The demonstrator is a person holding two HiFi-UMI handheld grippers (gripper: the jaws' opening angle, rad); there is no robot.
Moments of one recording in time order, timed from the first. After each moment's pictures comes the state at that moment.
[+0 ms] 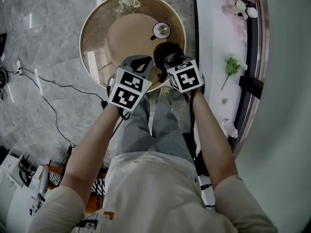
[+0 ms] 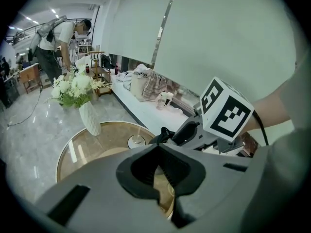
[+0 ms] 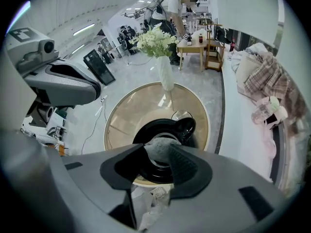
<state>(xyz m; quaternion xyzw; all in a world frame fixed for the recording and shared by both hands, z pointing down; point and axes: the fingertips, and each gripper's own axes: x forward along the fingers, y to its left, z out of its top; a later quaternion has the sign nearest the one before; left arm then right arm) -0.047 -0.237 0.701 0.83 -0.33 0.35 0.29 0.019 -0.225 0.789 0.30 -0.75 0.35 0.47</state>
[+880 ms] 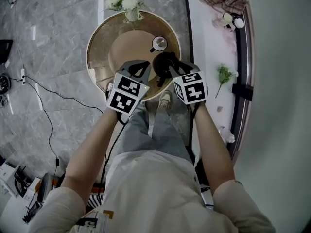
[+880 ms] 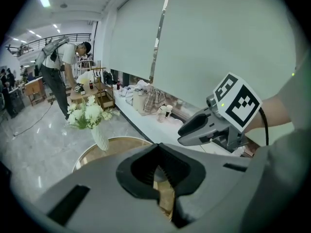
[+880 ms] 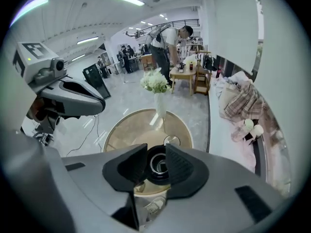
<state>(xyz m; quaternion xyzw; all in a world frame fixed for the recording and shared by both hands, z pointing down) -0.060 -0.230 0.613 0.85 -0.35 0.32 0.24 0.029 -0.235 0.672 0.38 -0.78 0.28 0.40</state>
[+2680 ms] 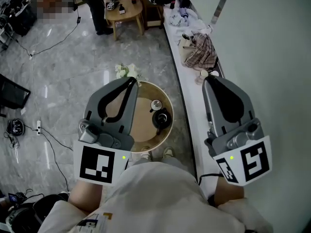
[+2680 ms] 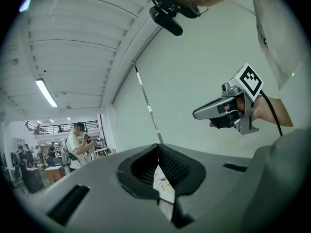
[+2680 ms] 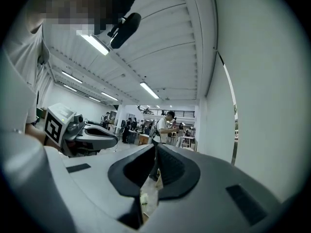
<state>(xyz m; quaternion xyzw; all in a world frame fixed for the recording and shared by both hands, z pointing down) -0.072 -0.208 0.147 0.88 -0.46 0.09 -0.13 0.054 -0.200 0.114 0.48 -0.87 -0.08 0.04</state>
